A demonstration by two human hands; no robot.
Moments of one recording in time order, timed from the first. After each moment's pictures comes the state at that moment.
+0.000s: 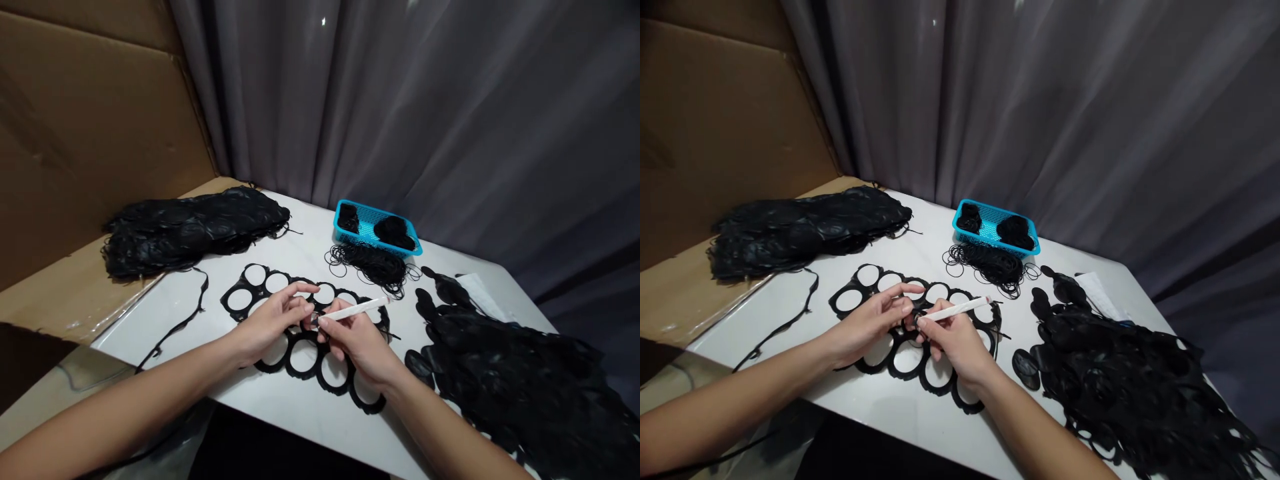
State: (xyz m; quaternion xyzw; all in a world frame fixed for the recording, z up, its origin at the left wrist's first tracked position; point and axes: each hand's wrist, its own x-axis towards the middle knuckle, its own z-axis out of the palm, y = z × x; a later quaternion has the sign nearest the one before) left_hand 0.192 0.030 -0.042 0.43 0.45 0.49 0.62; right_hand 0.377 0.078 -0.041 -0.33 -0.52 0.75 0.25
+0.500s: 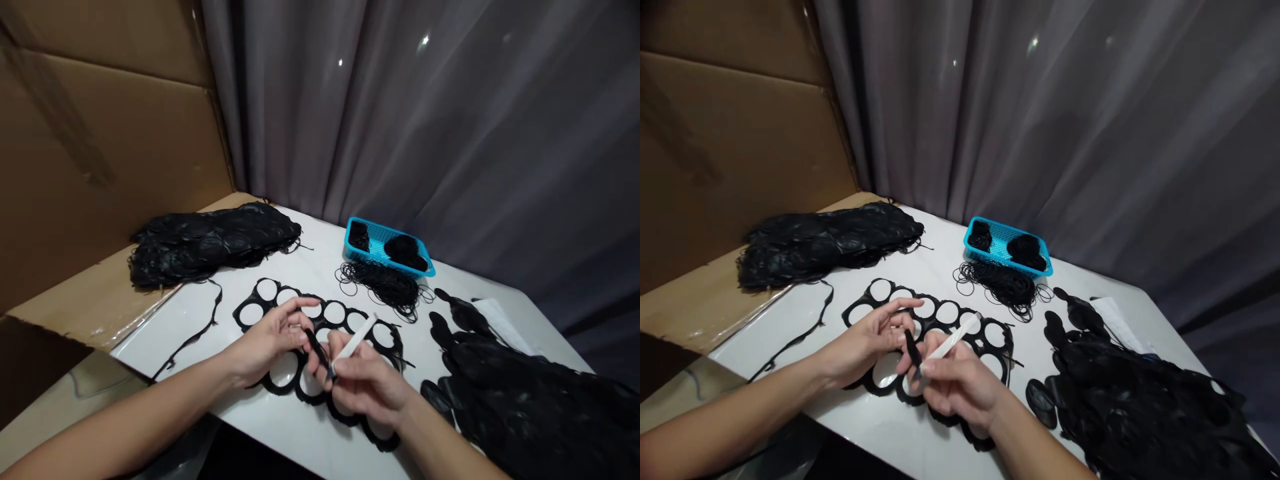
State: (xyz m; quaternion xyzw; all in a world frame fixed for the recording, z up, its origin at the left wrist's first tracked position) left_hand 0.178 0.013 -0.043 0.39 0.40 0.52 0.64; right_hand 0.372 0.072 -0.039 -0.17 -0.37 0.90 0.15
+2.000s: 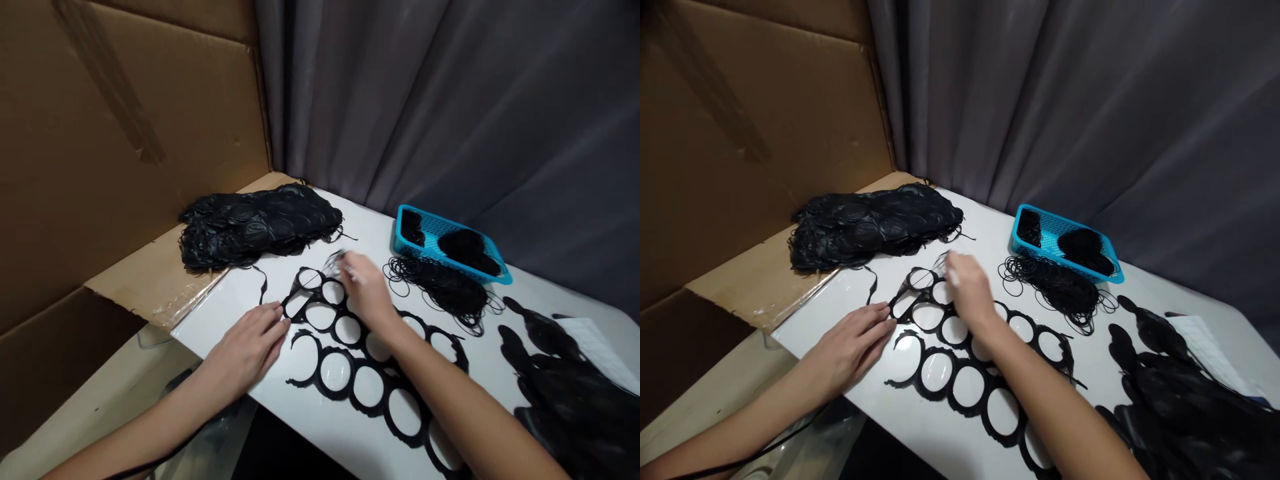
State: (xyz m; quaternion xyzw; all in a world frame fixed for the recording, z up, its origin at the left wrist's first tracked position) left_hand 0.080 -0.061 -0.093 0.75 0.62 0.21 -0.04; right_hand 0.252 0.140 -0.058 -0.25 -0.90 0.16 0.33
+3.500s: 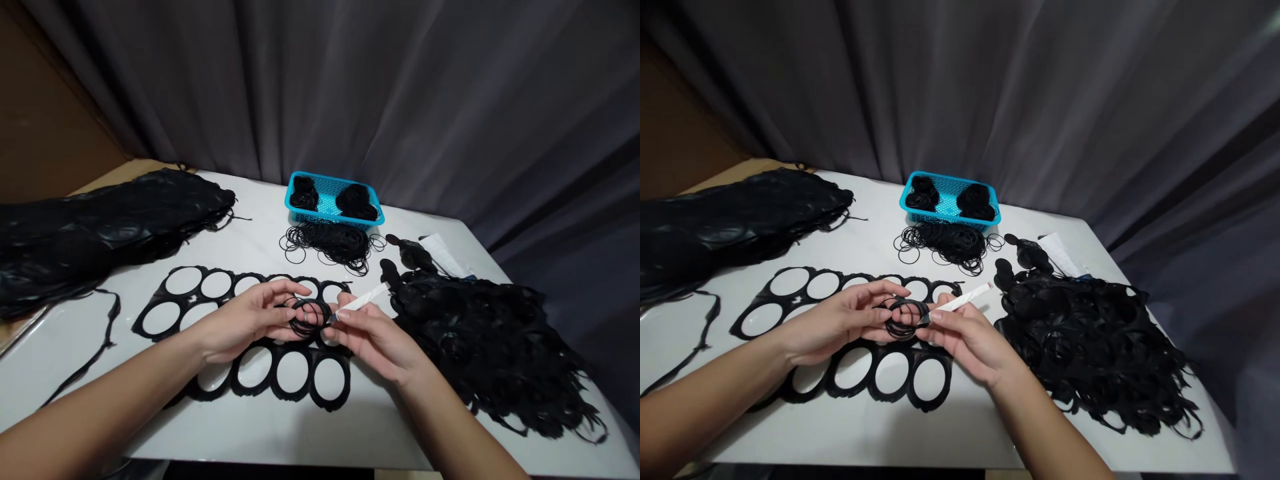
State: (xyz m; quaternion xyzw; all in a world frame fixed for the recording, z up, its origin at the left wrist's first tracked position) left_hand 0.223 0.088 -0.030 0.35 0.40 0.36 0.77; right_hand 0.457 0.109 -0.039 -0.33 -0.25 0.85 0.32
